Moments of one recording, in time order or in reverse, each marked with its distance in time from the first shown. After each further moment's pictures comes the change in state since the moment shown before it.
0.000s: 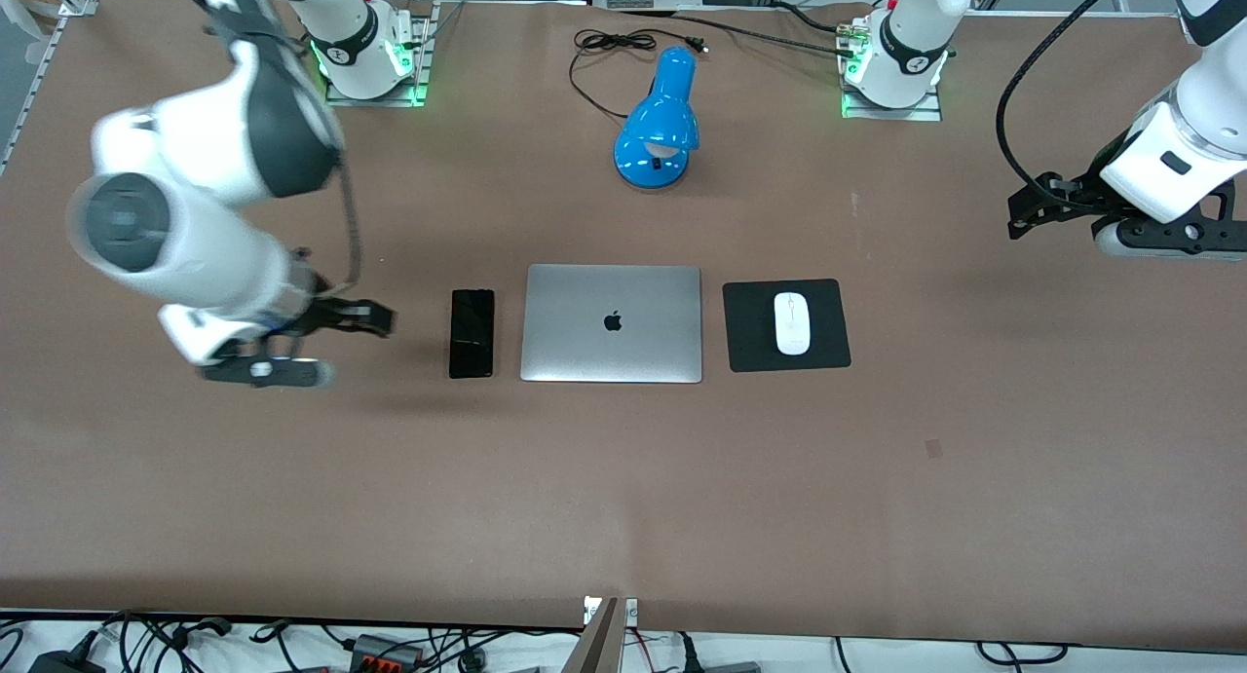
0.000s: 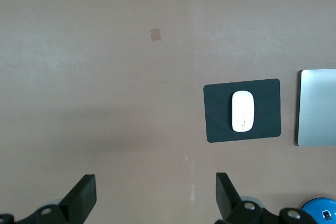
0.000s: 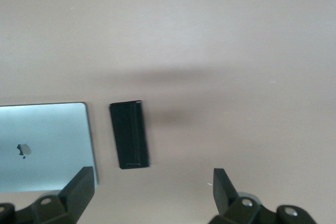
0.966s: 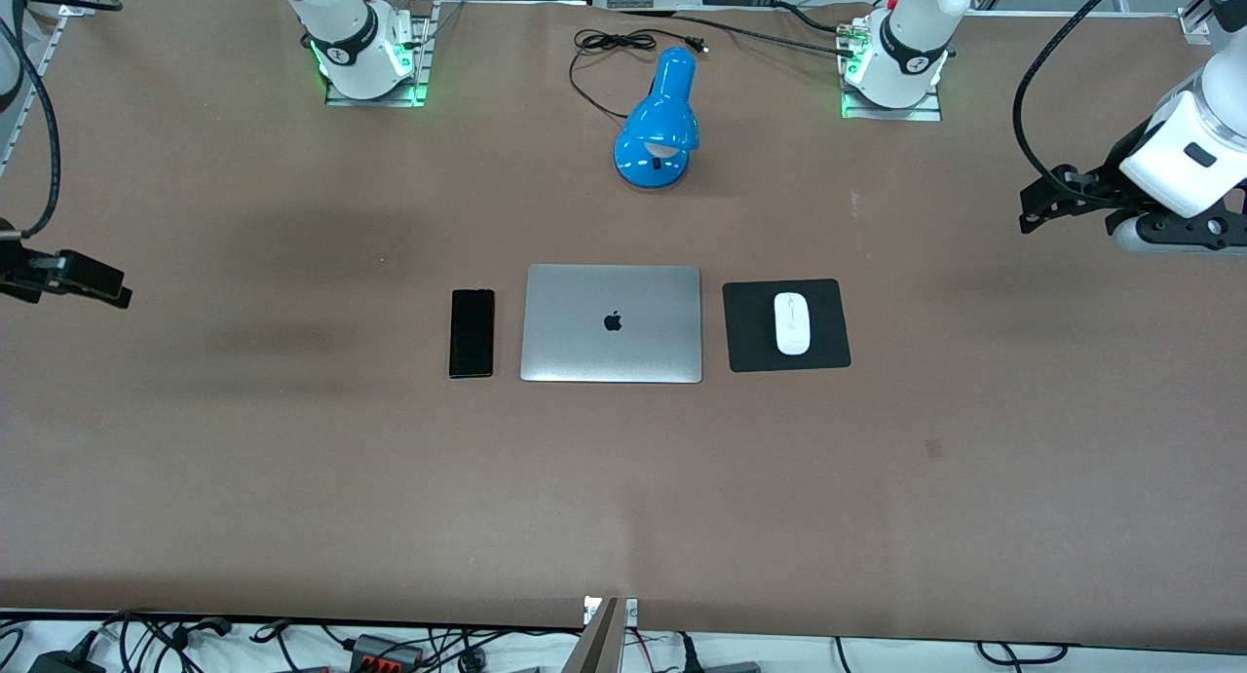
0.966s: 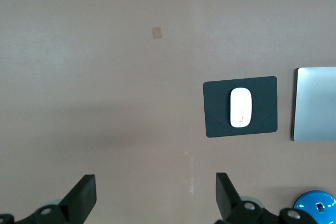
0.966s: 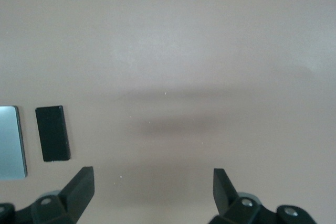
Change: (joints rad) left arm 0.001 0.027 -0.001 0.095 0.000 -0.086 -0.001; right arm -0.103 -0.137 -0.231 0.071 0.026 -0.128 -0.371
